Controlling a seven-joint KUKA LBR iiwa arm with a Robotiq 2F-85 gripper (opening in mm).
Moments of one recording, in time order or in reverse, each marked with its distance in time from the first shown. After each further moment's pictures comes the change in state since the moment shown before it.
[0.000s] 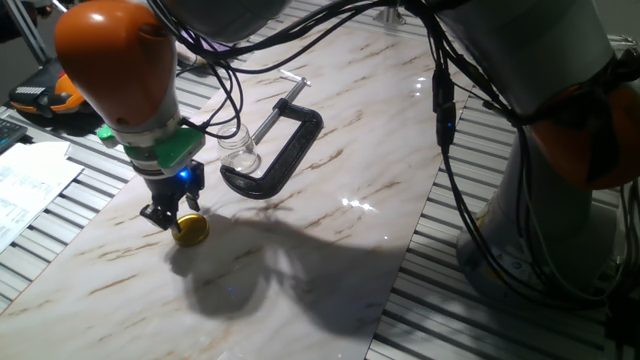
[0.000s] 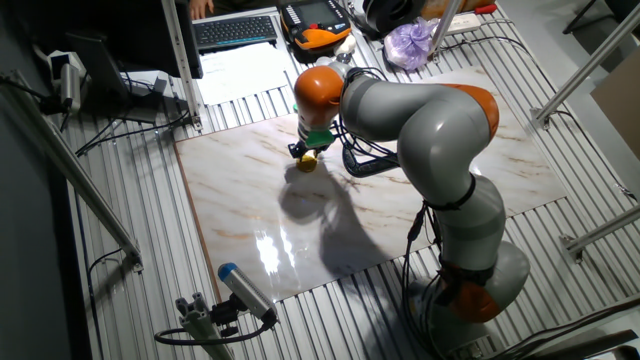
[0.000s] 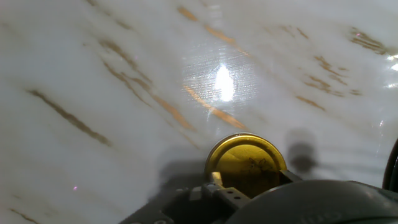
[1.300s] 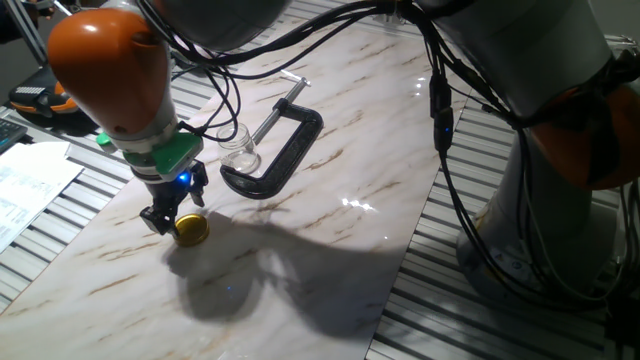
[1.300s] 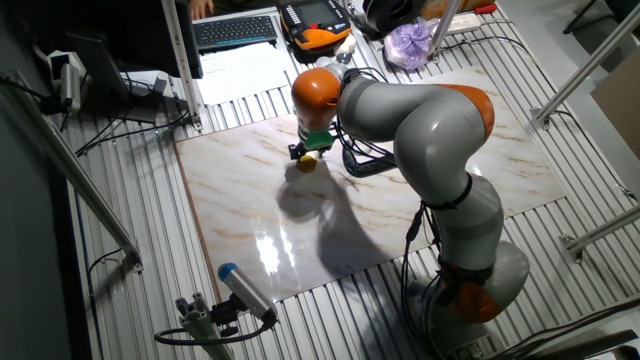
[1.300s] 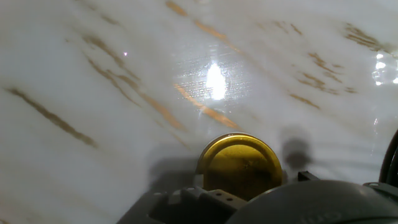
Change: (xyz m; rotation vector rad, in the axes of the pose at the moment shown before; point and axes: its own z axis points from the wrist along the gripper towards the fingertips) arm 0.002 -0.005 0.009 0.030 0.008 0.010
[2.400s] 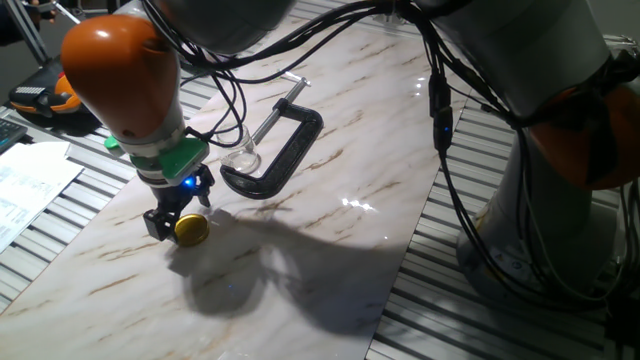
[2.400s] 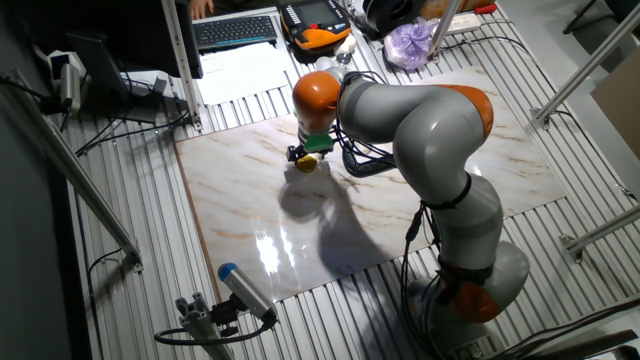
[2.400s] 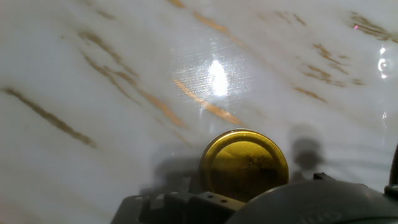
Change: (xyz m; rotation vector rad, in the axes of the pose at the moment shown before) arm 0.004 0.002 0.012 -0.016 0.000 0.016
